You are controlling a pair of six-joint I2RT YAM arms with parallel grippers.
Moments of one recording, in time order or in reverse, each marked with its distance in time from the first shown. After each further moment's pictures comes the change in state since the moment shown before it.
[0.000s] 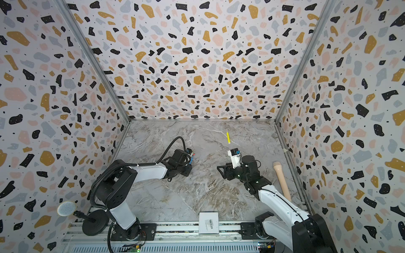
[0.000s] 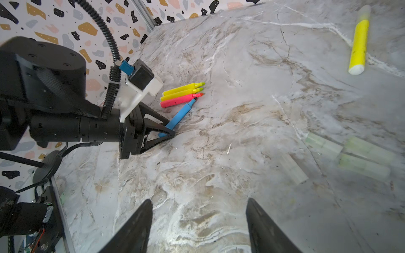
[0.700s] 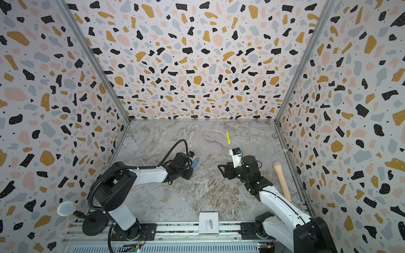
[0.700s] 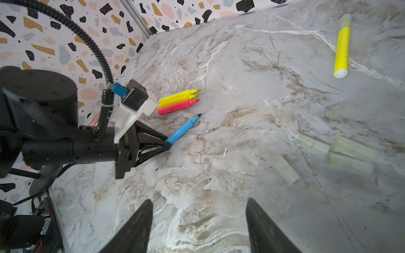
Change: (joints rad) left arm -0.049 -0.037 -0.063 0.051 -0.002 0.020; right arm 0.000 -0.026 0.000 -0.009 0.036 0.031
